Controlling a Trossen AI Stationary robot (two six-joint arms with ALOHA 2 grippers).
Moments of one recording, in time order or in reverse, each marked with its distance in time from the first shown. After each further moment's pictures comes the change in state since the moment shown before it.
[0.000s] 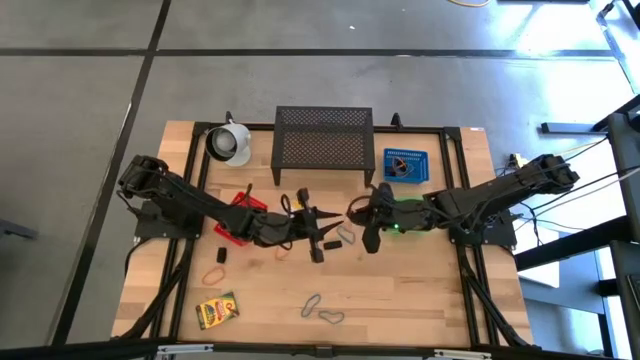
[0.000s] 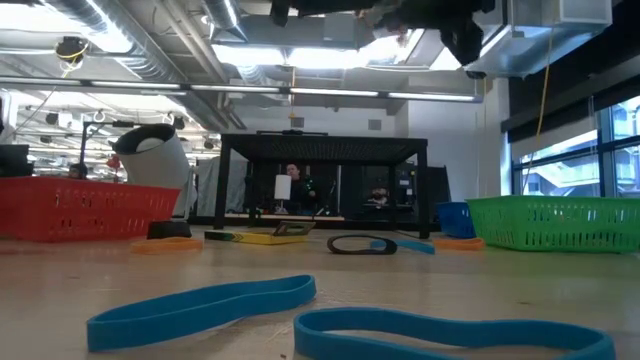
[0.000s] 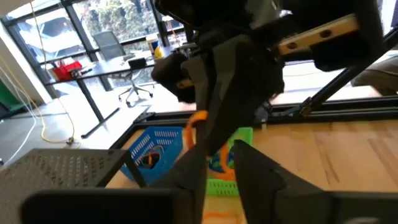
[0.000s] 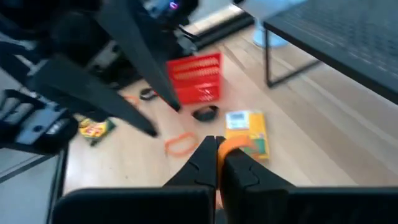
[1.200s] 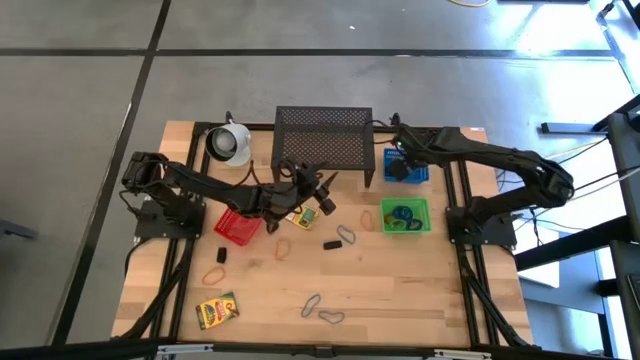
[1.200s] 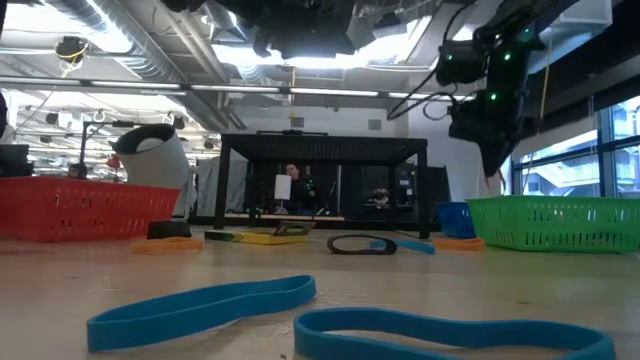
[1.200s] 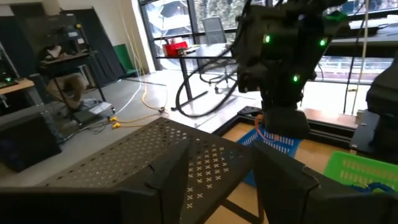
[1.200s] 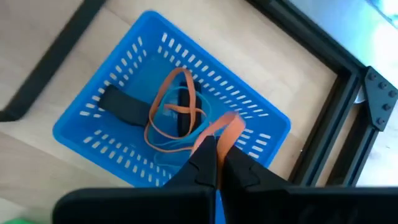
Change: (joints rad) left arm 0.199 -0.001 0.000 0.037 -0.245 -0.080; right arm -0.859 0.059 0.000 -0.774 -0.078 -0.203
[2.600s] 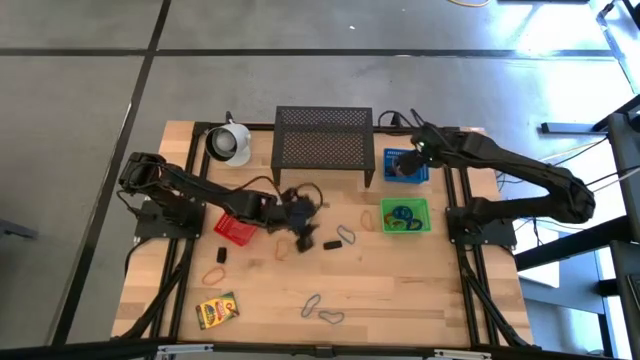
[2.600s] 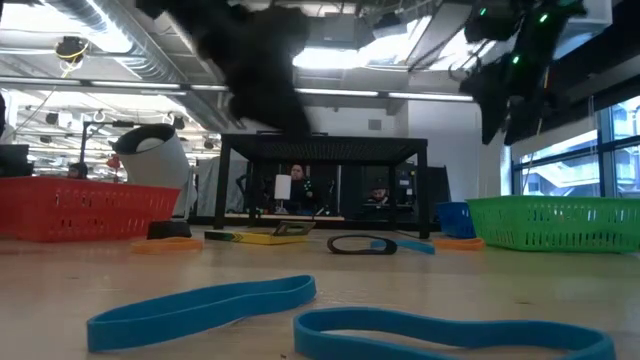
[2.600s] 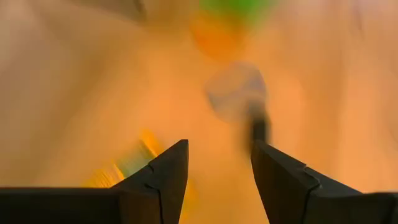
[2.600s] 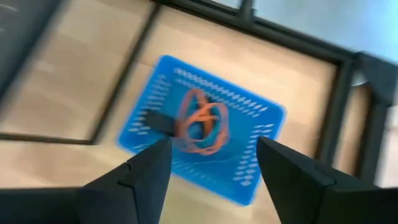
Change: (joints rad) left arm -0.068 -0.021 0.000 -0.762 0.601 -0.469; right arm 0.043 -0.266 -0.001 -0.058 -0.023 0.223
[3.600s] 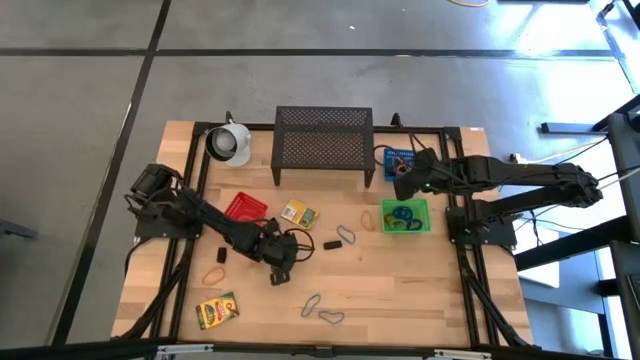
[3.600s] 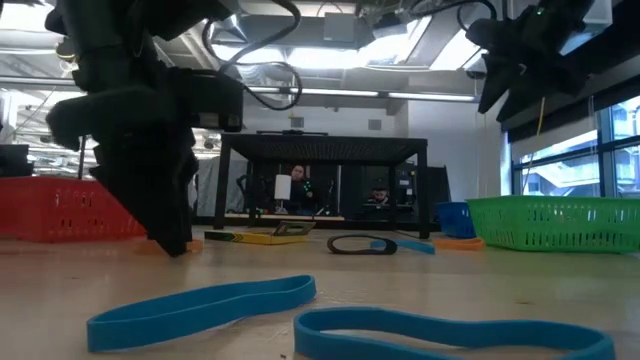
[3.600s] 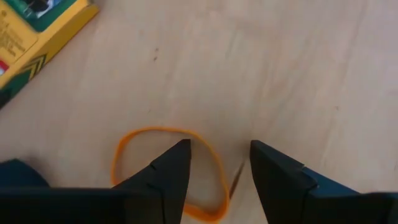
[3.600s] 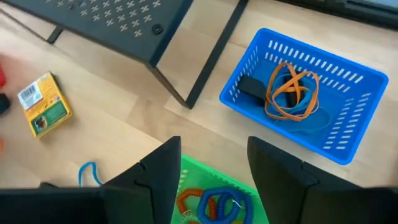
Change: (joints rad) left arm -0.209 0.182 -0.111 -0.118 0.065 -0.245; right arm 0.464 -0.066 0.000 -0.012 0.086 0.372
